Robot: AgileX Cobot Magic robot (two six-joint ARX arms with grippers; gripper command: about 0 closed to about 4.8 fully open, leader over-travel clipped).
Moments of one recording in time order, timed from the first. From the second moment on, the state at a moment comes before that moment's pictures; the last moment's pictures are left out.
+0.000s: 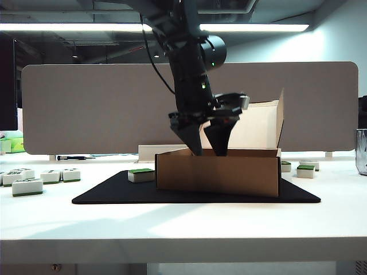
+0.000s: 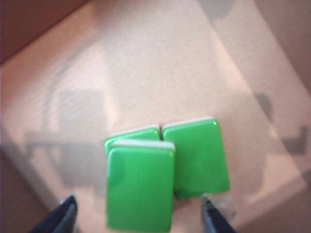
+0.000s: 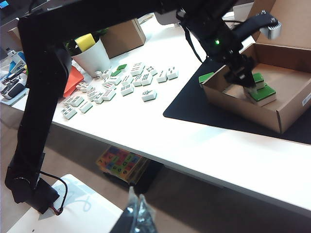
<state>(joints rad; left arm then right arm) -0.66 2.38 2.29 -1.07 0.04 0.28 -0.01 0.01 0.93 -1.19 -0.76 0.23</state>
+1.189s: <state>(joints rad) -0.43 2.26 2.03 -0.99 -0.04 0.41 -0.01 0.01 0.93 -1.19 -0.73 0.23</state>
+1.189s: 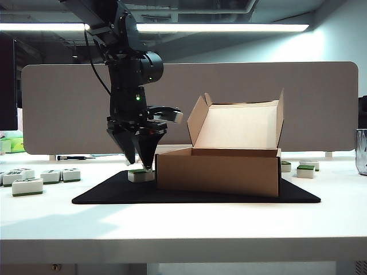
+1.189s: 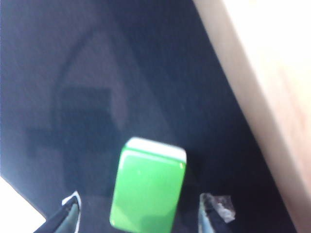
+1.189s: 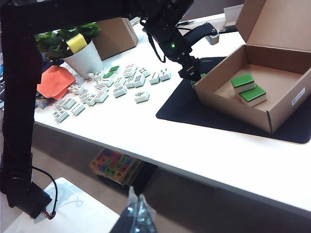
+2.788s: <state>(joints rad) -0.72 2.38 2.27 -1.06 0.04 0.19 -0.01 0.01 0.92 -1.19 -0.71 0.23</state>
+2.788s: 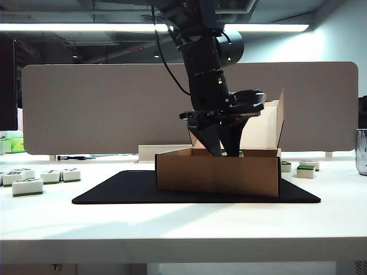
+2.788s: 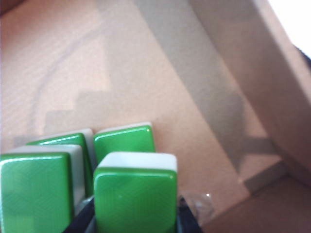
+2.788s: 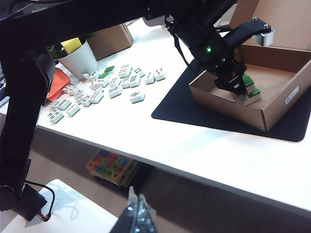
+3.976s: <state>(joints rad) -0.74 2.24 2.28 -1.10 -0.10 0.19 -0.01 0.01 0.92 -1.19 -0.71 0.23</state>
